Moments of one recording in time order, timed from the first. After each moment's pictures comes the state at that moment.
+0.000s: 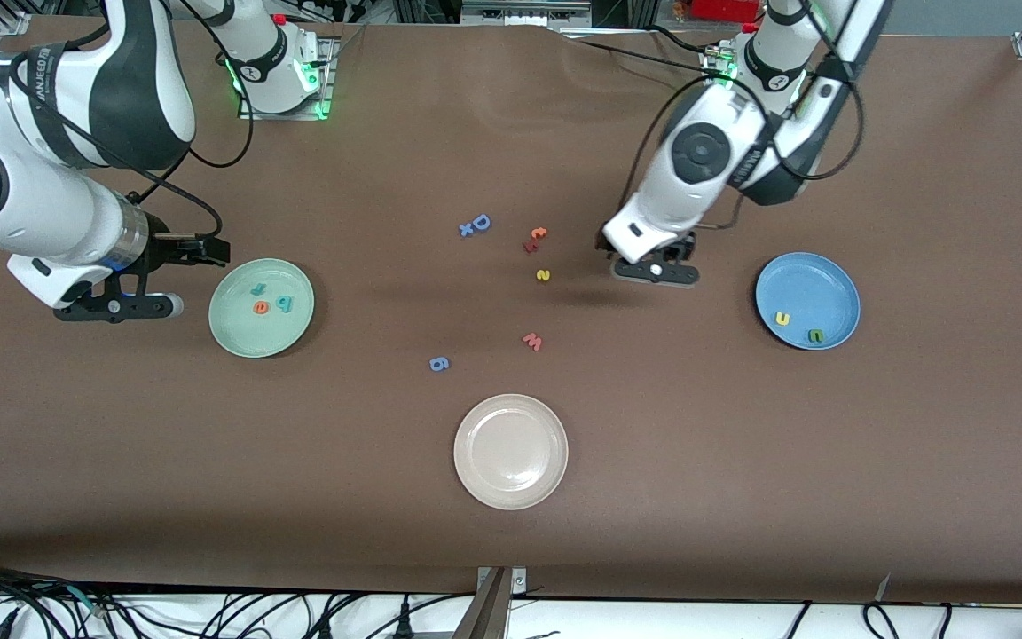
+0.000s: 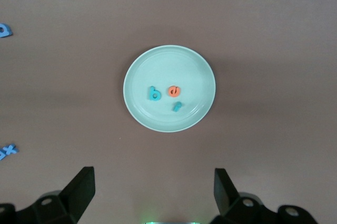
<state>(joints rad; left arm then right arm) -0.33 0.26 -0.29 -2.05 -0.01 2.25 -0.64 0.65 0.27 -0.55 -1.57 0.08 1.55 0.04</state>
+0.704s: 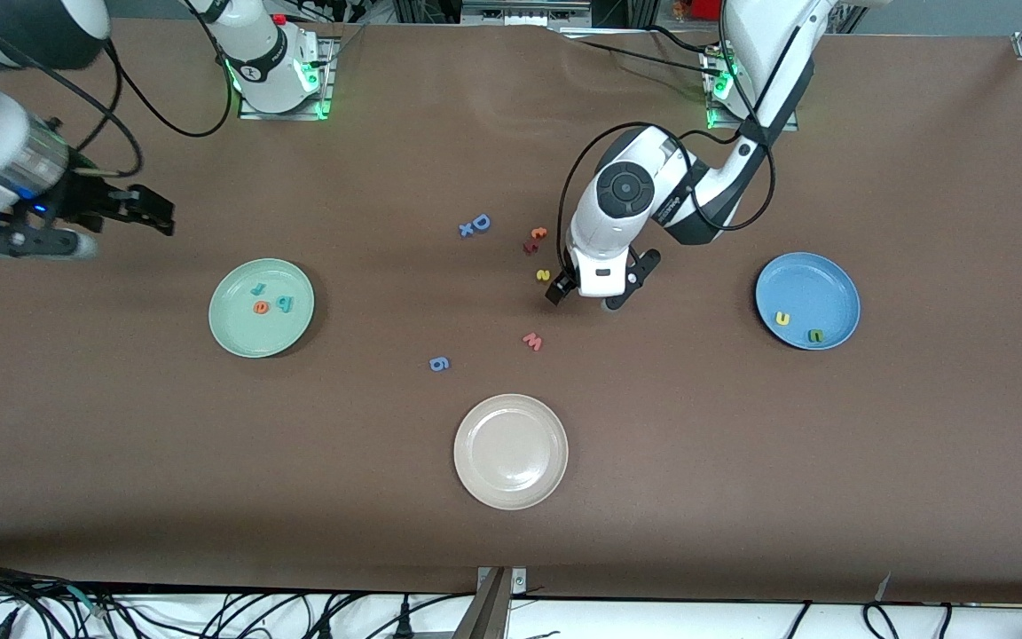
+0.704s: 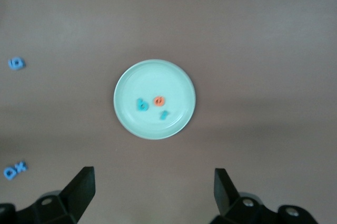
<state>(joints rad) -0.40 0.50 -0.29 -1.88 -0.01 2.39 -1.66 0.08 -0.04 -0.03 -1.78 -0.02 1.70 0.12</state>
